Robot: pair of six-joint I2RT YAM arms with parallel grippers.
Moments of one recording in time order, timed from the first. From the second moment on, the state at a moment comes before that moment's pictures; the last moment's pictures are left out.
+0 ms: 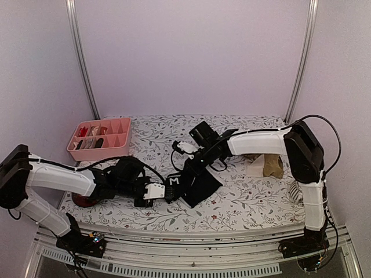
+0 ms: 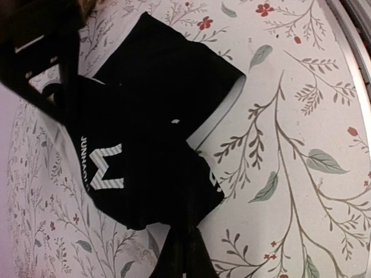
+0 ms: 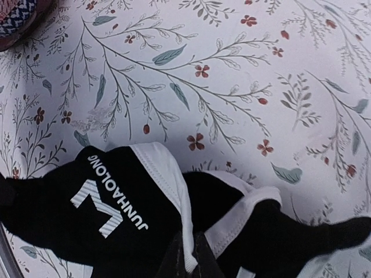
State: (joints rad) left arm -0.88 1.42 0.57 0.05 0.14 0.81; right arm 0.86 2.17 1.63 -0.42 -0.23 -0.09
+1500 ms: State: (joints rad) left arm -0.97 1.39 0.43 0.18 0.03 0.95; right arm 0.89 2.16 1.68 -0.47 -0.19 -0.08
